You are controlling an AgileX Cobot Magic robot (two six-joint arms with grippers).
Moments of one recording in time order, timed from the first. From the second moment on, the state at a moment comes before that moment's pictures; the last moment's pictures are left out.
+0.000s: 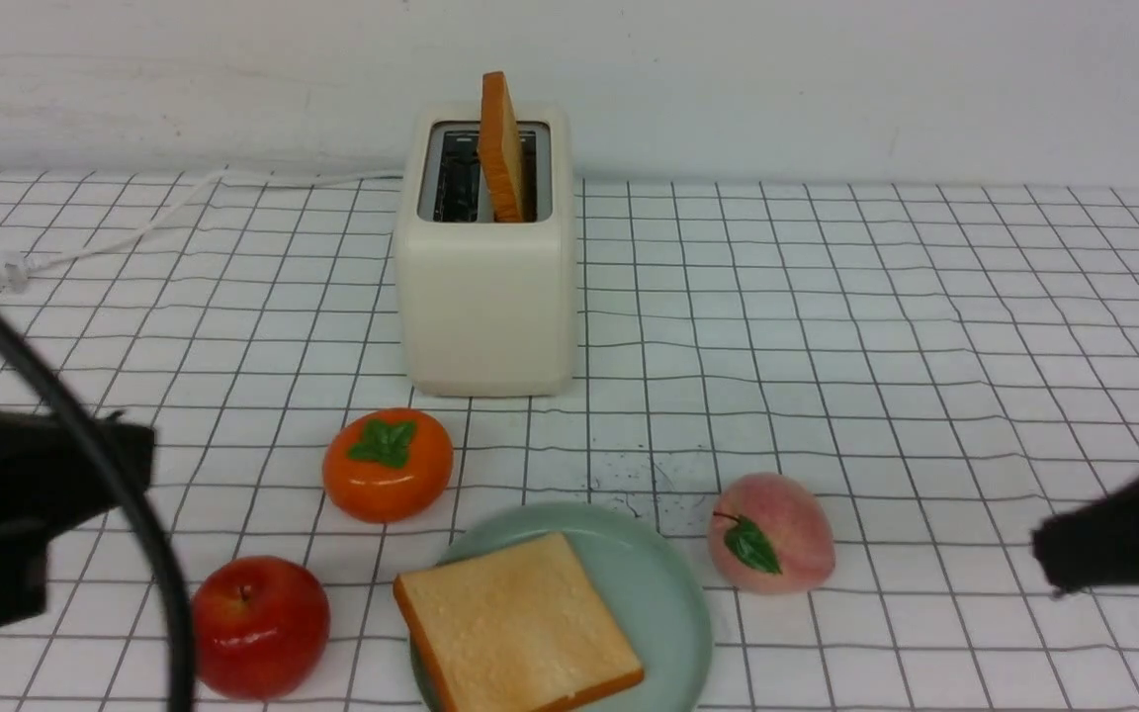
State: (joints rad) right arm 0.16 1.07 -1.05 0.65 1.18 -0.31; left arm -0.33 0.66 -0.85 -0.25 0.78 0.00
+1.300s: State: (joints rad) right arm 0.55 2.28 -2.21 0.02 0.36 0.05; left arm -0.33 0.41 -0.85 -0.05 0.61 -0.20
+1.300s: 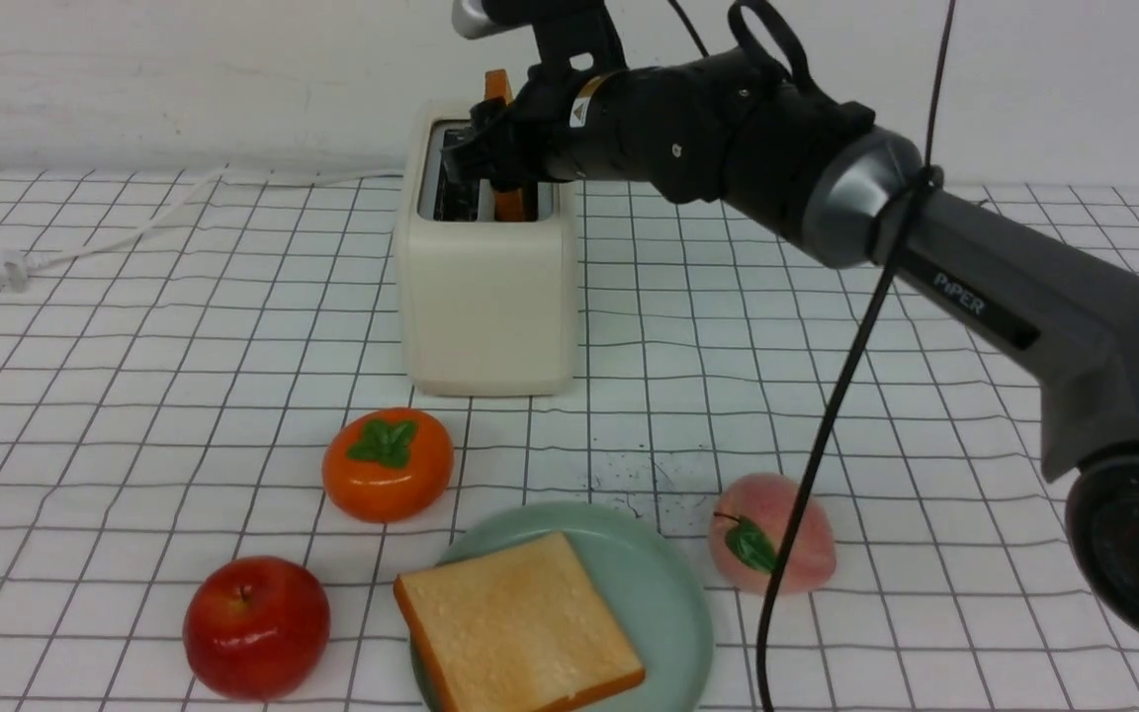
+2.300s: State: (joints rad) right arm 0.57 1.92 -2.21 -0.01 0.56 0.04; left arm -0.33 0.41 -0.85 -0.05 0.63 -0.20
